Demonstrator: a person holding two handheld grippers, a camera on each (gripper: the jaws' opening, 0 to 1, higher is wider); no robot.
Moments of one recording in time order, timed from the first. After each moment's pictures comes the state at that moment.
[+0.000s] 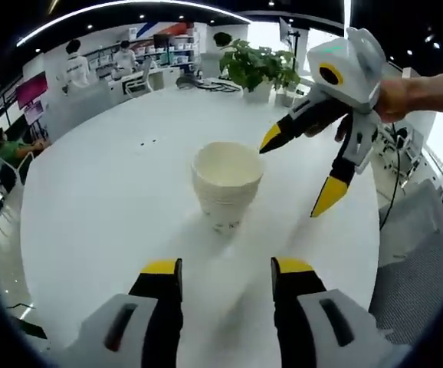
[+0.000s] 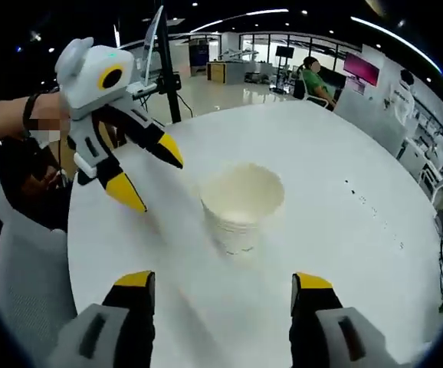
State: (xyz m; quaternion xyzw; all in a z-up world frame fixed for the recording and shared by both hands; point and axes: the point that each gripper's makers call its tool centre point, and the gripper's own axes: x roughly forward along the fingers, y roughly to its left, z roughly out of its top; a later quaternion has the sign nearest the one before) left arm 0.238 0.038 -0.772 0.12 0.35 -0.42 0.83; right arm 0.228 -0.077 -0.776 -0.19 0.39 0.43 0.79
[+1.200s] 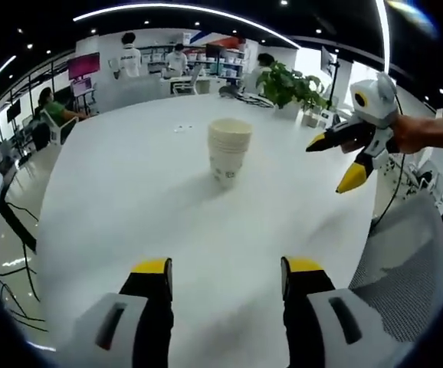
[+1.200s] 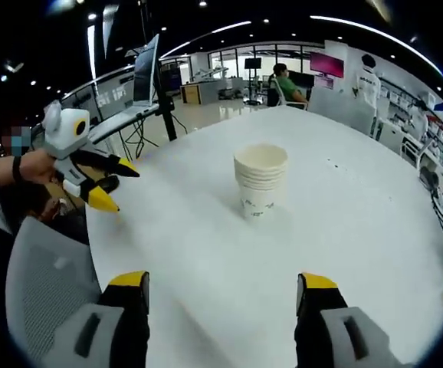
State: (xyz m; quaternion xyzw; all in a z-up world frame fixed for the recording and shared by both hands) left arm 0.141 0.102 -0.774 0.05 0.33 -0.33 0.88; right arm 0.149 -0.099 -0.768 -0.12 0.37 0.39 0.83
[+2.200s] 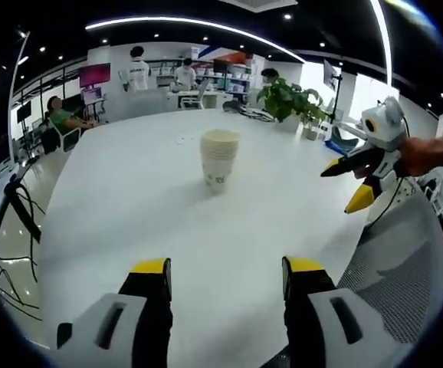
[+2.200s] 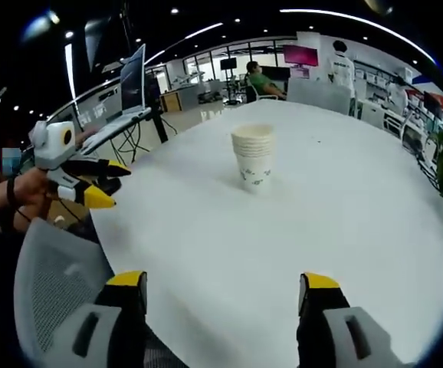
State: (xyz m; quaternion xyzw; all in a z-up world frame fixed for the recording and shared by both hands) left arm 0.107 0.092 -0.769 0.04 0.30 -0.32 0.90; right arm 0.095 -0.117 -0.779 -0.06 0.38 0.34 0.86
